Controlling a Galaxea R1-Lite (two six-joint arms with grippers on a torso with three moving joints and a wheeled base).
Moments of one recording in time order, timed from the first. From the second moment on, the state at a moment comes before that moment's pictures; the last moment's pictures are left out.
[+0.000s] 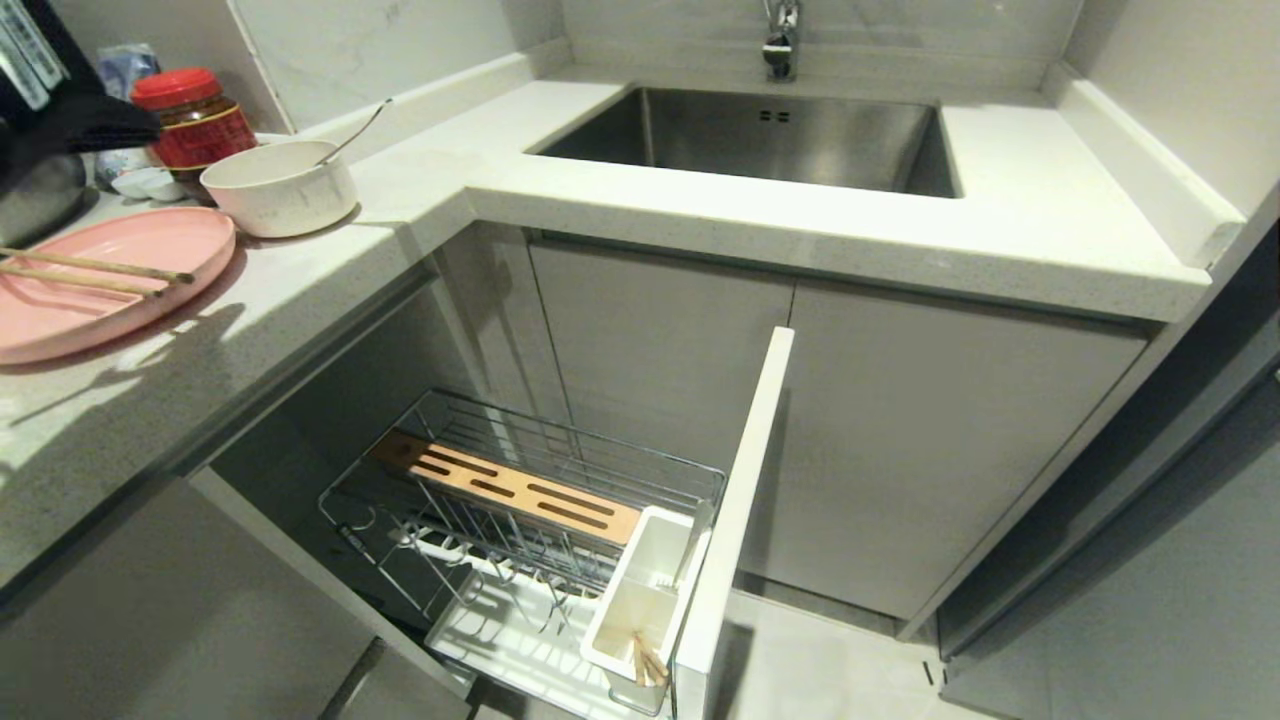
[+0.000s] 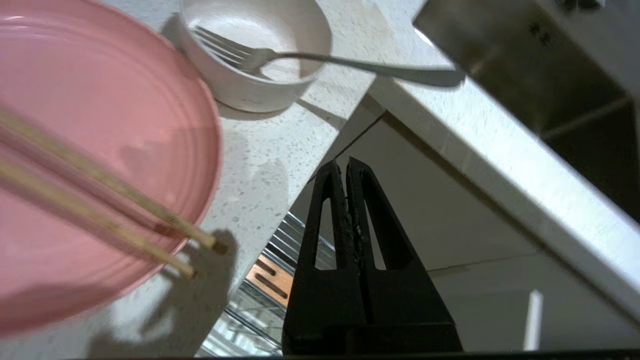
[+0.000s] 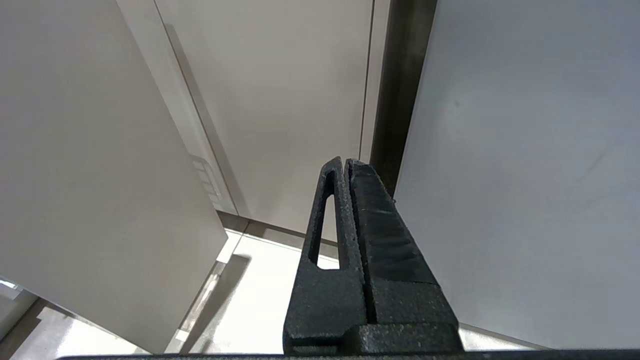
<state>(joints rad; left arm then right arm) -0.10 1.38 -1.66 0.45 0.10 -0.40 0.00 0.00 0.00 -0.08 0.00 0.02</state>
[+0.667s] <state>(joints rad) -0.18 1.34 -1.43 0.11 0.10 0.35 0.00 0.00 0.00 -0.08 0.00 0.02</state>
